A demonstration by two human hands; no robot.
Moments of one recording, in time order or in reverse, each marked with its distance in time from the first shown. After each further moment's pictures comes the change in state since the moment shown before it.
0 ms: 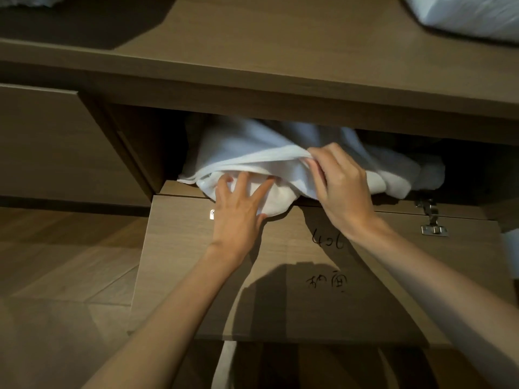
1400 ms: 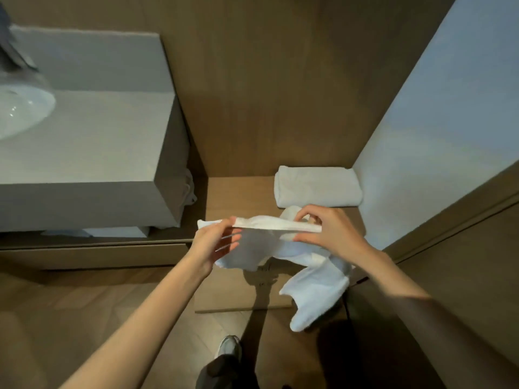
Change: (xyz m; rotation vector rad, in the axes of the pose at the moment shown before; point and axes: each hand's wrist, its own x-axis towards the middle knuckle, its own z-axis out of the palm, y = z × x) left_hand 0.067 0.136 -0.696 -1.460 -0.432 -1.049; right_hand 0.261 -0.192 -0.642 0.447 -0.533 0.439
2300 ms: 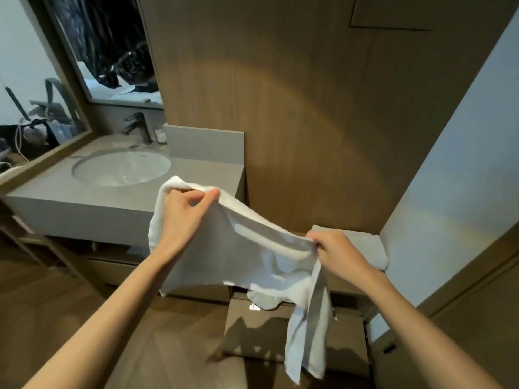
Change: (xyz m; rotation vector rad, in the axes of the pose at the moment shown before) left_hand -0.233 0.132 -0.110 0.459 0.345 1.100; right_hand -0.040 -0.150 -0.034 -0.207 0.010 -0.202
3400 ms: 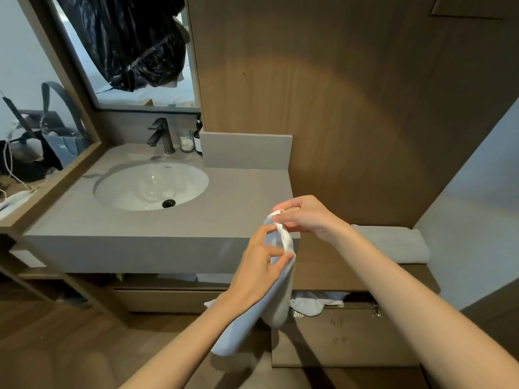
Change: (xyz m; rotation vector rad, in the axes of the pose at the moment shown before) left_hand 0.070 -0.181 -0.097 0.110 -0.519 0.142; right_hand 0.225 -0.238 0.129 0.655 -0.080 0.448
